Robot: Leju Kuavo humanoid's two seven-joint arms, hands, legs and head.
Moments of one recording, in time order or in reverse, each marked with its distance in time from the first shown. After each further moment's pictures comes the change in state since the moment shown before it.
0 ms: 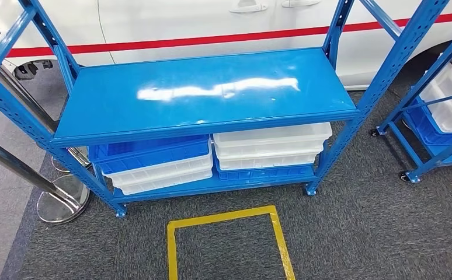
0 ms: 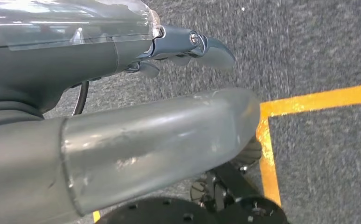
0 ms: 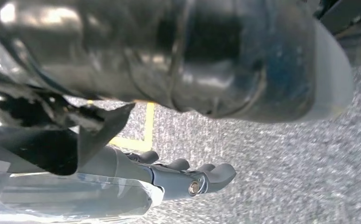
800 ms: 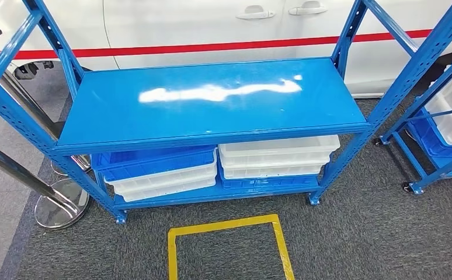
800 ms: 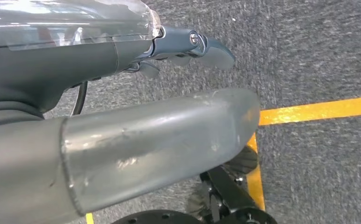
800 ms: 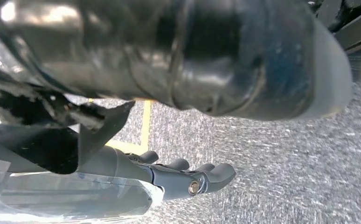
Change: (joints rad) left arm 0.006 0.001 0.011 0.000 0.002 -0.001 0.000; right arm 0.003 0.005 -0.003 0.000 -0.001 0.005 0.000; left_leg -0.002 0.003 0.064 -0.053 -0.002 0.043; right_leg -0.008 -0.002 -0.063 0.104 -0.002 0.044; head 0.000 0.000
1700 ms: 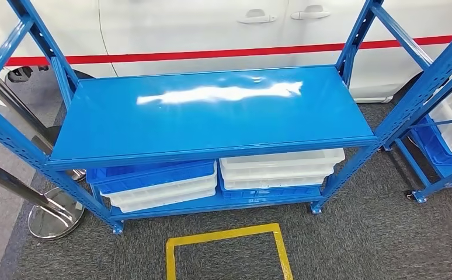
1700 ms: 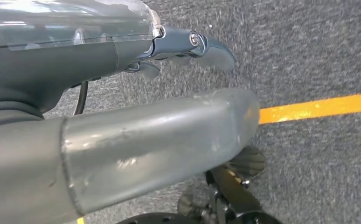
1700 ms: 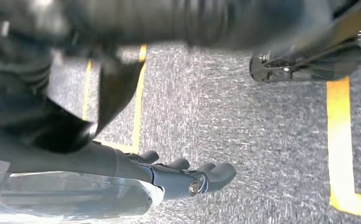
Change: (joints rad) left arm -0.004 -0.005 0.000 0.000 -0.009 0.019 -0.005; right arm -0.003 0.001 -0.007 0.000 -0.002 0.003 0.004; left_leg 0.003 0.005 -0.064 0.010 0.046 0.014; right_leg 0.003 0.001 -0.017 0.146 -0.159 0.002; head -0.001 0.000
